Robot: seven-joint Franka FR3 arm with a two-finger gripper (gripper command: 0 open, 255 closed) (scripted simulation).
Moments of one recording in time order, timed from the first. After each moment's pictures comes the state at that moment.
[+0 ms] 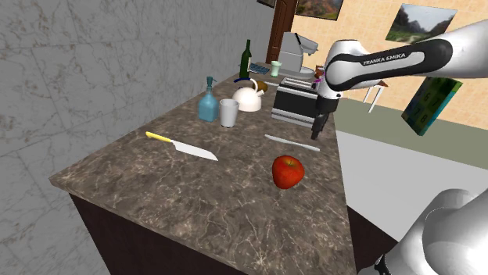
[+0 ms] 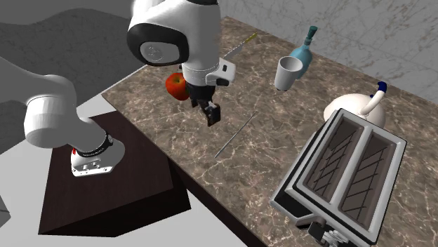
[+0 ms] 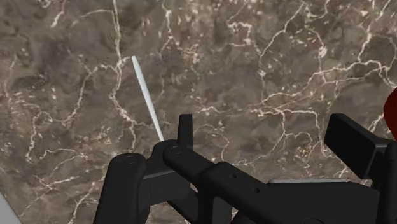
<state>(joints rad) 0.05 -0.28 -0.33 -2.29 -0.12 1.97 -0.51</state>
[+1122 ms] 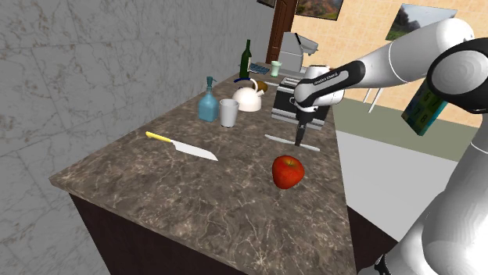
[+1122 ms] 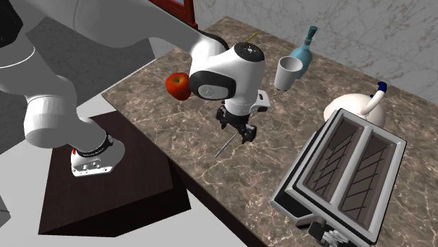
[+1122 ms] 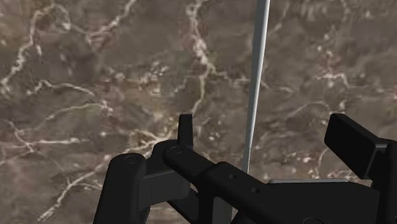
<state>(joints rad) 0.04 0.16 -0.39 -2.08 0.03 2.20 -0.90</state>
